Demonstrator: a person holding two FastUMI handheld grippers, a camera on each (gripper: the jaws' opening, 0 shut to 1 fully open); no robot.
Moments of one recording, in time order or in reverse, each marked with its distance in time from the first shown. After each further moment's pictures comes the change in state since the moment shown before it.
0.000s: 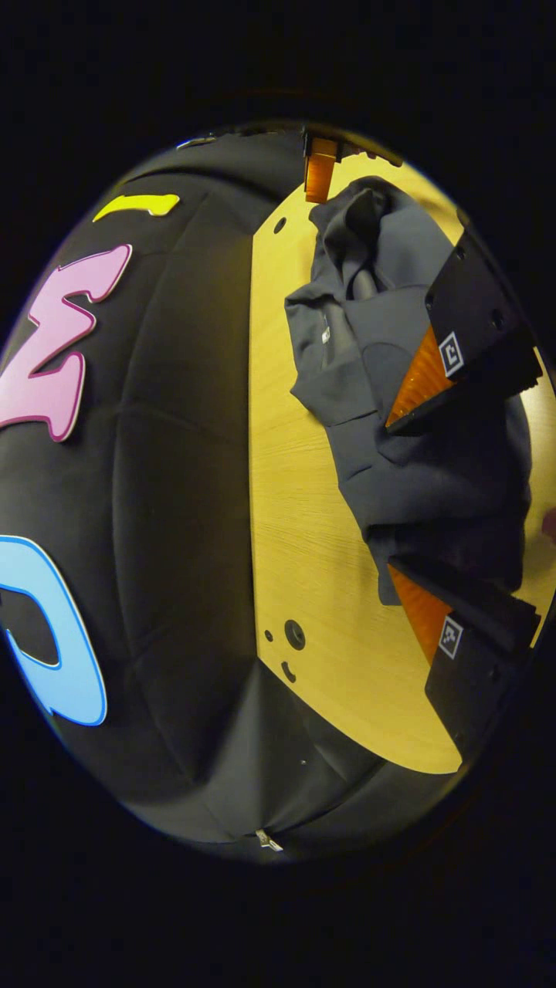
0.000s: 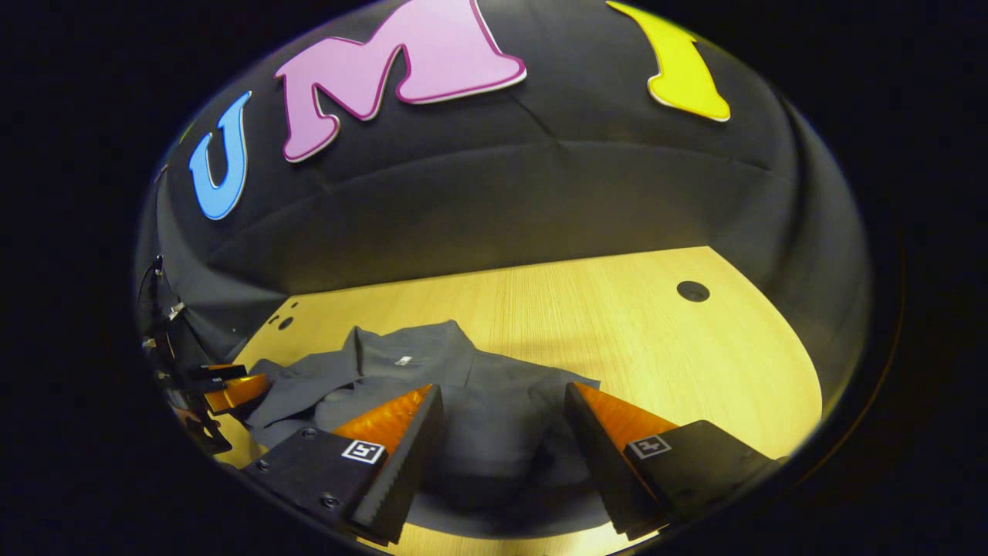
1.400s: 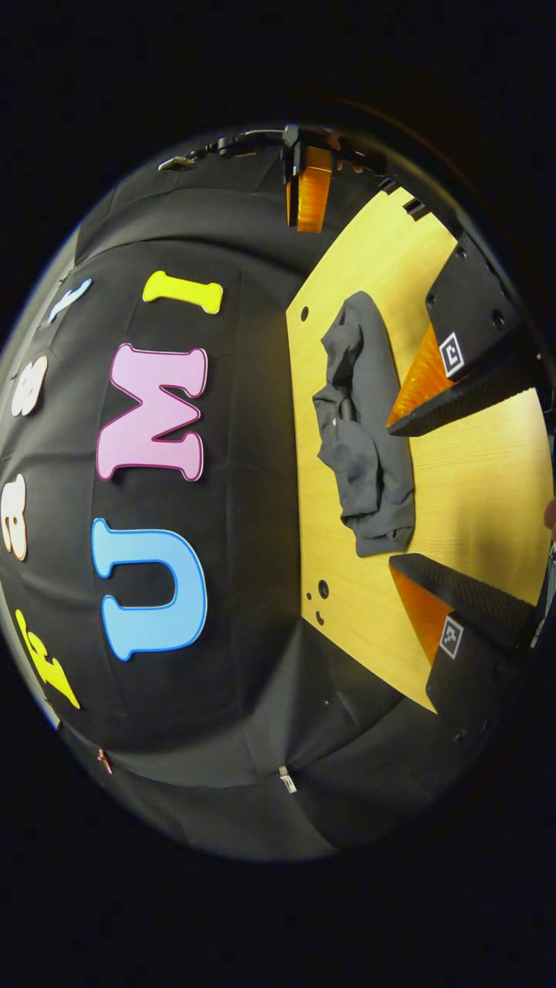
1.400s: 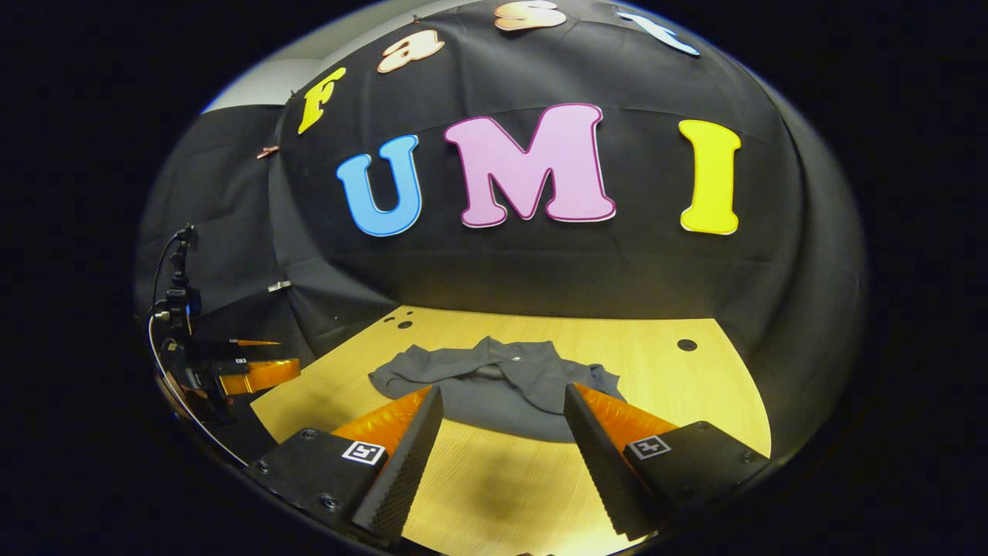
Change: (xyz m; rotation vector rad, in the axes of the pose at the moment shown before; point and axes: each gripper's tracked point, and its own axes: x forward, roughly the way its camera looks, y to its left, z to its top) left arm -0.296 -0.013 -0.027 0.007 -0.200 -0.026; right arm -0.270 0.095 -0.003 -0.188 -0.161 0.245
